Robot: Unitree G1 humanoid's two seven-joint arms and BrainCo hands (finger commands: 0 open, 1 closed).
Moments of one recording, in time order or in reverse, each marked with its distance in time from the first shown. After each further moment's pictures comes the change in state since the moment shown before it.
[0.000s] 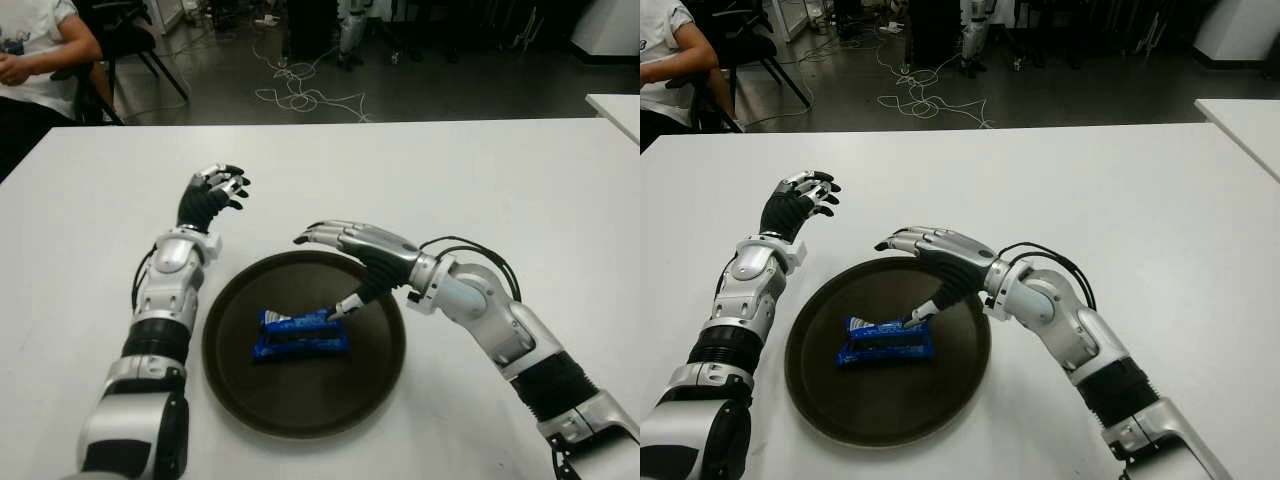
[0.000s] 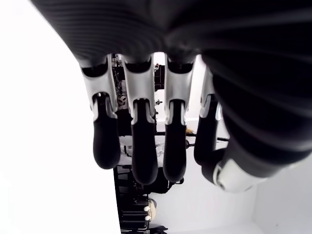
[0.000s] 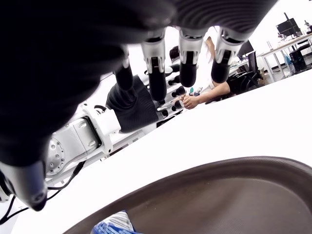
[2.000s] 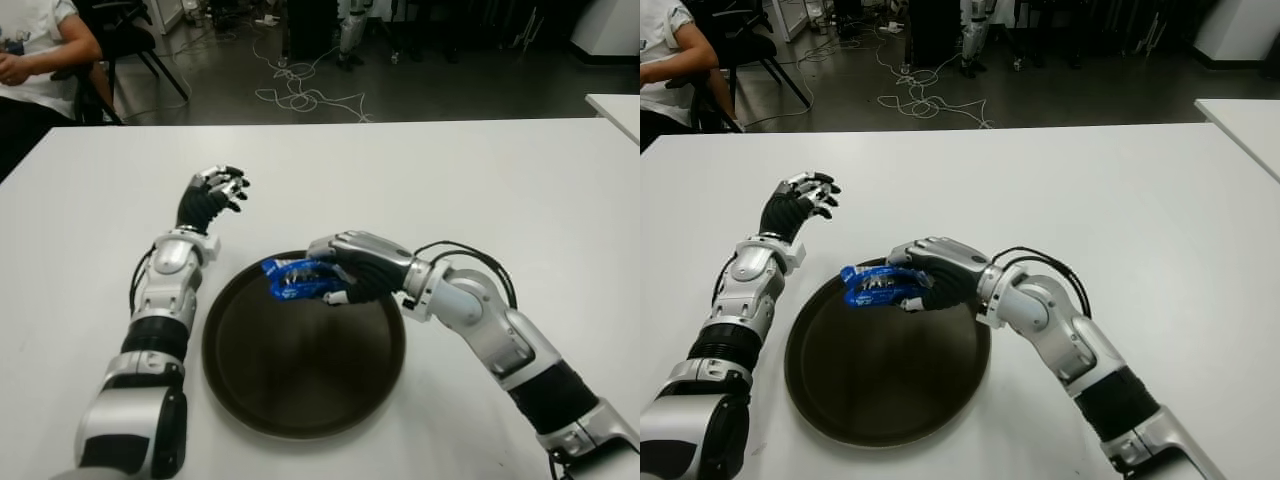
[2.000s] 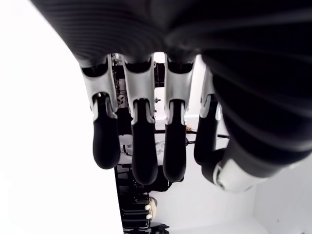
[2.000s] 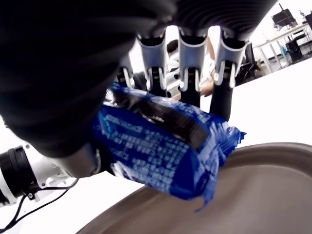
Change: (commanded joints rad) left arm -0.025 0.022 -0.013 0.074 0.034 -0.073 -0.013; right arm 0.059 0.022 0.043 -0.091 0.007 0.097 0.002
